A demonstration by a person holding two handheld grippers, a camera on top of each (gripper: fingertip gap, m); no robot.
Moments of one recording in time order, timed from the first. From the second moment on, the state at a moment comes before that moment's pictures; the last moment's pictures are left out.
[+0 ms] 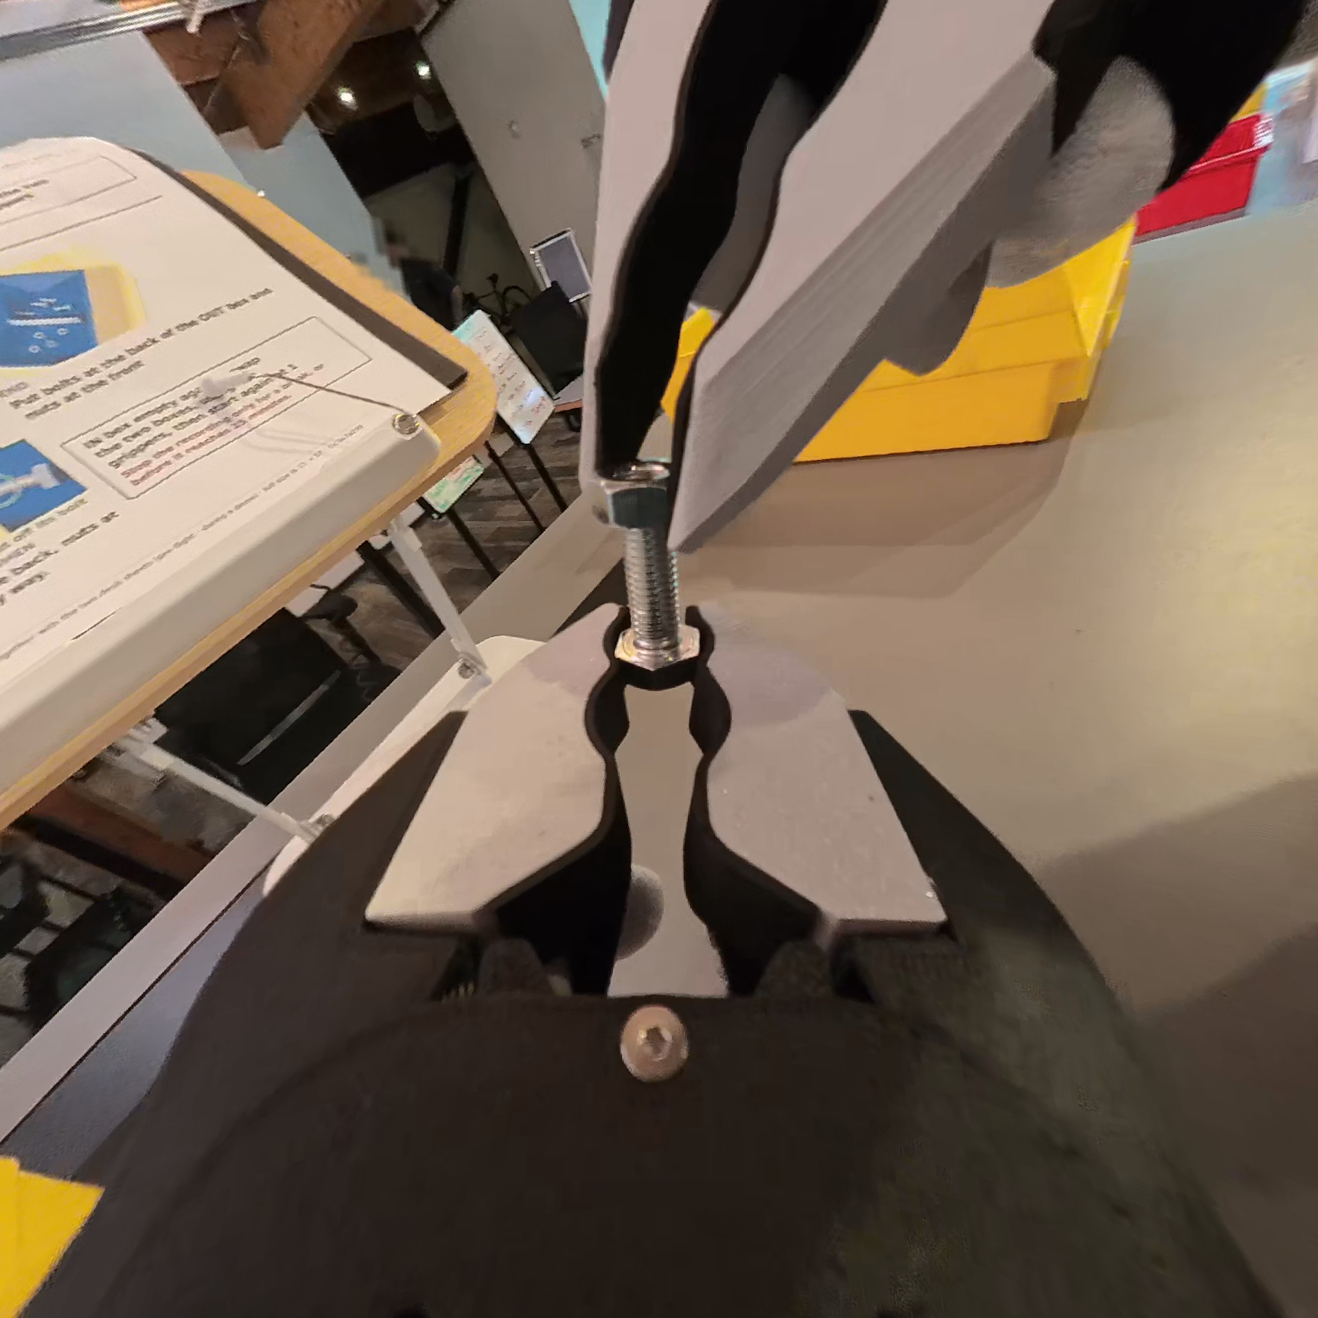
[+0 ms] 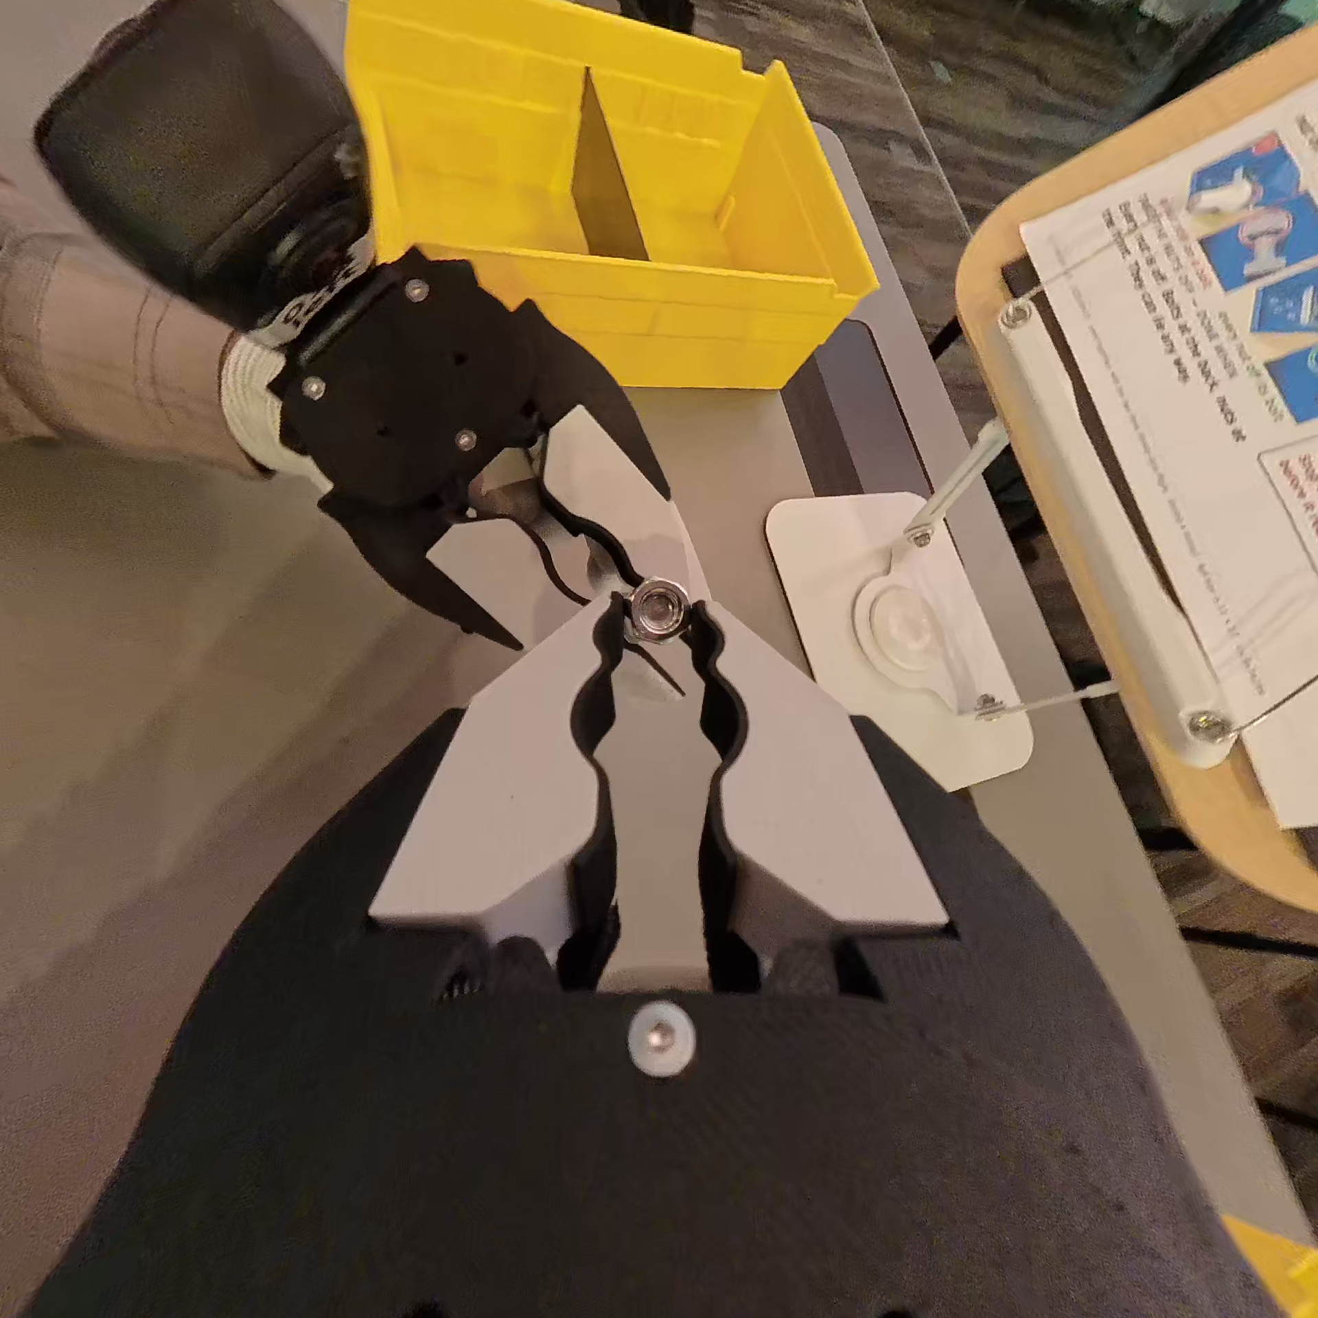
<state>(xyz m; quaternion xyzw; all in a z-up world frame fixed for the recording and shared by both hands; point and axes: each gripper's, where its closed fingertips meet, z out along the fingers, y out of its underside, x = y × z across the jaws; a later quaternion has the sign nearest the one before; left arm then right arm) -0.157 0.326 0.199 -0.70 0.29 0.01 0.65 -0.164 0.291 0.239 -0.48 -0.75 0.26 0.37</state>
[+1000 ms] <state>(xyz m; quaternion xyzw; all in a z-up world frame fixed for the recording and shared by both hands) -0.136 0.305 0.216 -0.67 0.30 -0.15 0.66 -0.149 0.270 0.279 -0.39 -0.79 0.34 0.33</state>
